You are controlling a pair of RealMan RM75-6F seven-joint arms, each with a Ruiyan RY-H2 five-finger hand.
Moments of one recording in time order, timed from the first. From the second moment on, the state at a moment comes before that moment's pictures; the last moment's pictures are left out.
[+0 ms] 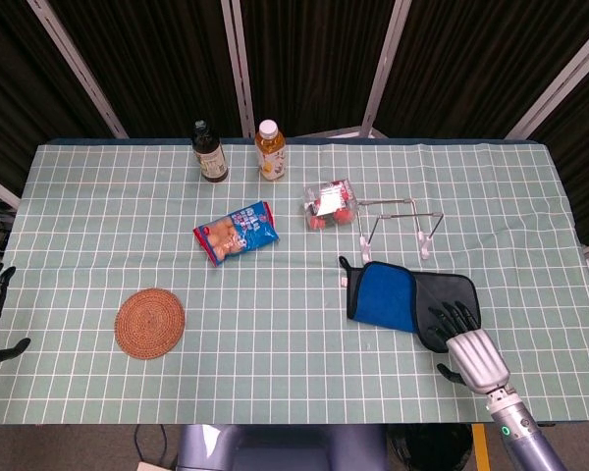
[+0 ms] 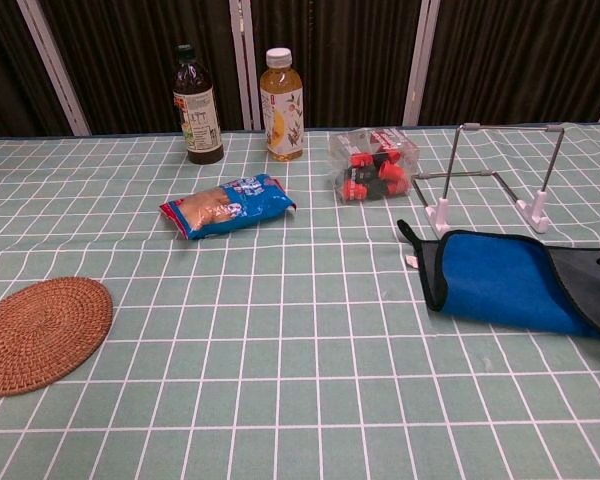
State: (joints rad) left arm -0.10 -1.07 -0.07 -1.75 1.30 1.44 0.33; right arm 0.25 -1.43 -0.11 -1.27 -1.62 1.36 -0.06
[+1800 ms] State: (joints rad) left arm -0.10 -1.05 -0.07 -1.76 1.31 1.46 0.30; right arm 0.30 -1.52 0.07 -1.23 -1.50 1.30 -0.08
